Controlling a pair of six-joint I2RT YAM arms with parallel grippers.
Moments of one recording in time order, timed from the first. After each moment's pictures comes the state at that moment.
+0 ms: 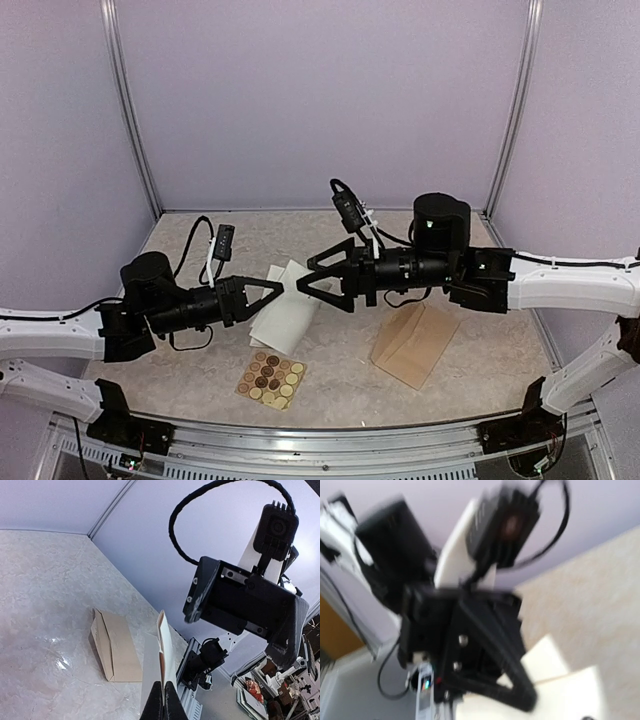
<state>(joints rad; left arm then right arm) -0.94 1.05 0.52 0.51 0.23 -0.69 1.04 1.41 1.04 0.23 -0.47 0.35</state>
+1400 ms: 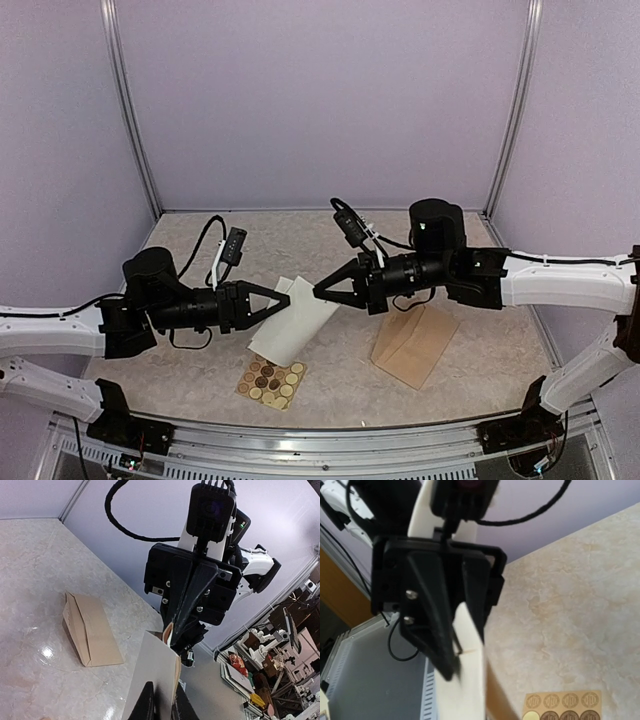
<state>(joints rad) -0.94 1.06 0.55 0.47 0.42 -0.68 0.95 1.41 0.99 0.18 -0.67 0.31</state>
